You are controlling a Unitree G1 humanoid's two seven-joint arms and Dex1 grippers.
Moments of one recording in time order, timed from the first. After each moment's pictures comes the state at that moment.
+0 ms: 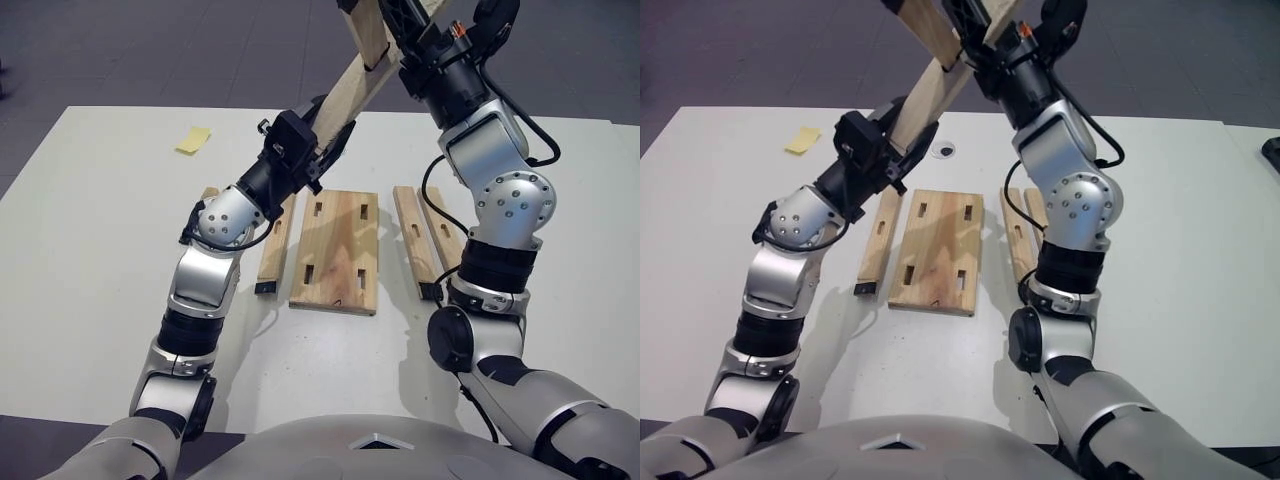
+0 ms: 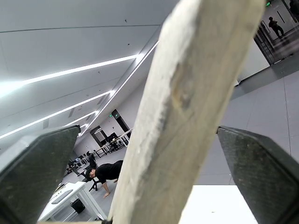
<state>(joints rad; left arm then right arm) -0.39 0.24 -0.19 -0.25 -0.06 0.14 -0.43 -0.77 0.01 -0.29 -0.09 0.85 0.68 0.07</state>
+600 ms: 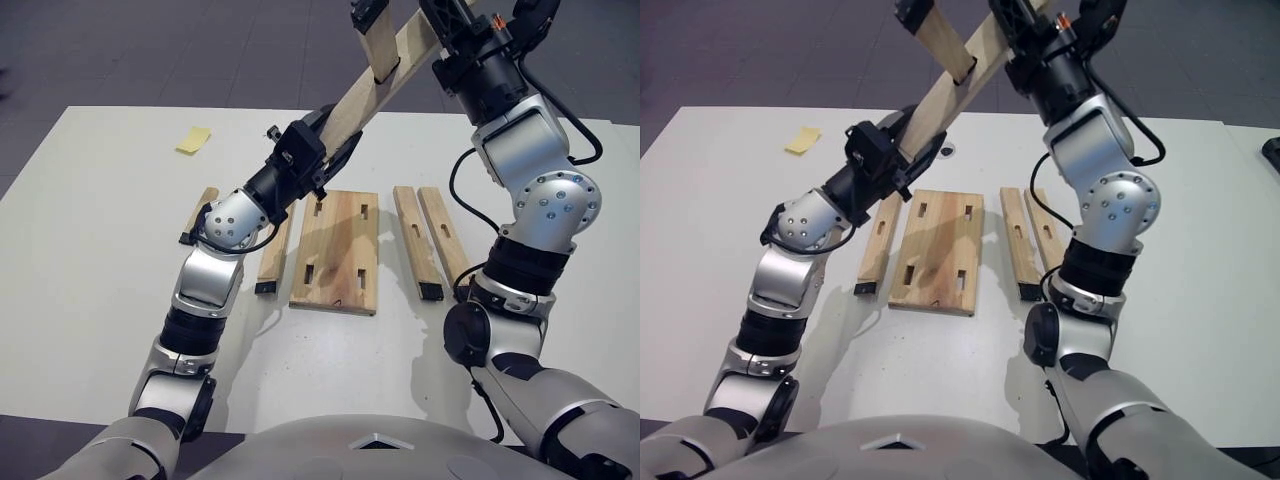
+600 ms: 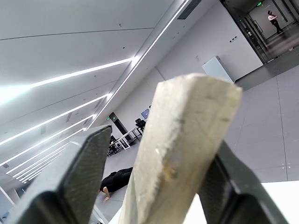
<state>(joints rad) -0.39 0.25 -0.20 -0.21 -0.04 0.09 -0.46 -0.76 -0.08 -0.38 -0.15 1.01 0.78 -0.01</state>
